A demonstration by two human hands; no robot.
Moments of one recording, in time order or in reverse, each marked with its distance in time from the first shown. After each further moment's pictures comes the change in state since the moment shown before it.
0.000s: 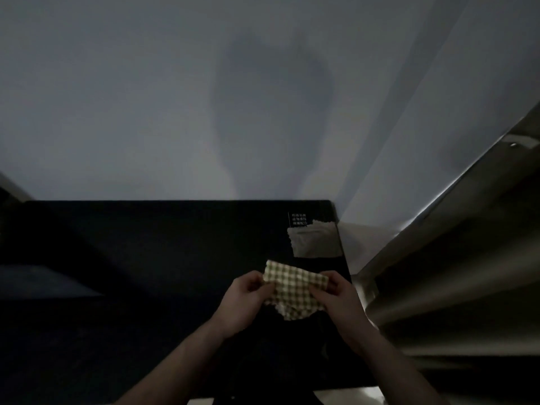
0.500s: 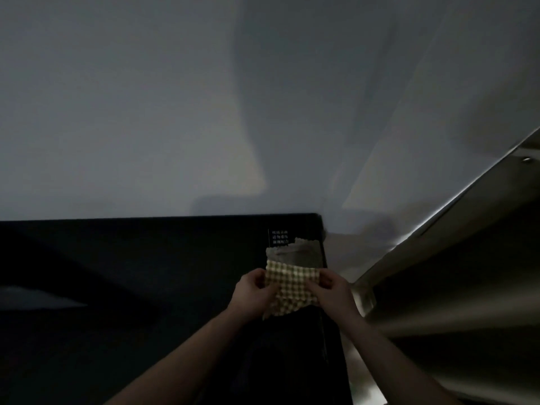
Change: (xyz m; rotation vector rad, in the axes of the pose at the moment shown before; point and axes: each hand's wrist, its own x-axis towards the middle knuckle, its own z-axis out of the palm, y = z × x) left_hand 0.155 0.021 0.076 0.160 0.108 -0.113; right_hand 0.149 -0.004 -0.073 -0.180 0.022 -0.011
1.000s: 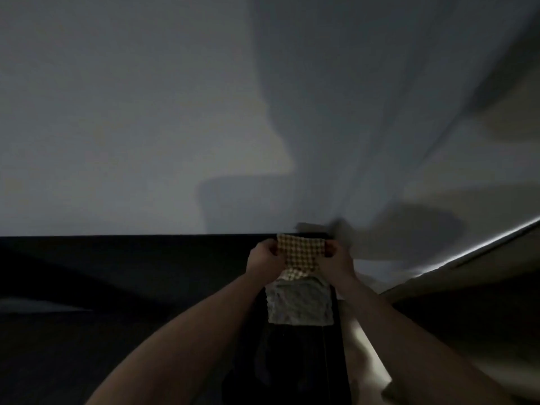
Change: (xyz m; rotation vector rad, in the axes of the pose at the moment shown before) left_hand 0.189 0.074 0.014 0.288 0.167 0.009; right_hand 0.213 -0.021 0.002 -0.191 0.047 0.036
